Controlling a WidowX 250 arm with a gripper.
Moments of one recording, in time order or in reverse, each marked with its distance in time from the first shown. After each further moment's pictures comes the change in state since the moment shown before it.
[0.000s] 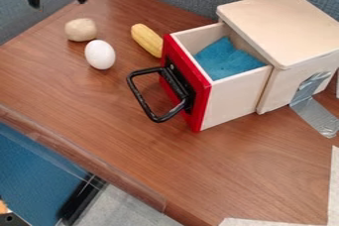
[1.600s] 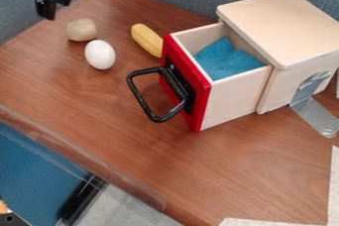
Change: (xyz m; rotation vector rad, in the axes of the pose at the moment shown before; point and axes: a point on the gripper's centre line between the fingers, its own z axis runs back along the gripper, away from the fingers) arm 0.092 -0.027 -0.107 0.159 -0.060 0.780
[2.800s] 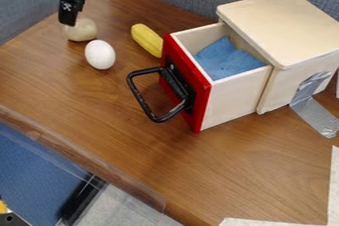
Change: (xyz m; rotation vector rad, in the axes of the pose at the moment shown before) arm -0.028 -0.011 -0.006 0.055 -0.031 0.166
